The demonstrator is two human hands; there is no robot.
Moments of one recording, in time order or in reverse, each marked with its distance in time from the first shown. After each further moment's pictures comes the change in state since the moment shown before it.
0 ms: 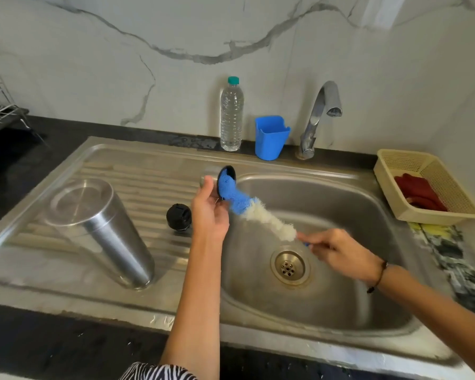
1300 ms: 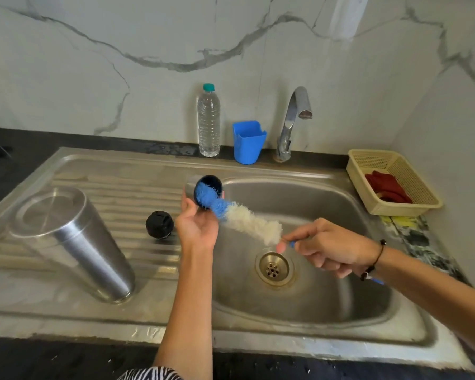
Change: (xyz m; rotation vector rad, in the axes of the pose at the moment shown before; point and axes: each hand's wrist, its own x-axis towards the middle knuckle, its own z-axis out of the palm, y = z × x) left_hand 0.000 -0.023 -0.013 -0.325 -0.047 -0.062; right_hand -0.025 -0.044 -0.027 0.403 -0.169 0.305
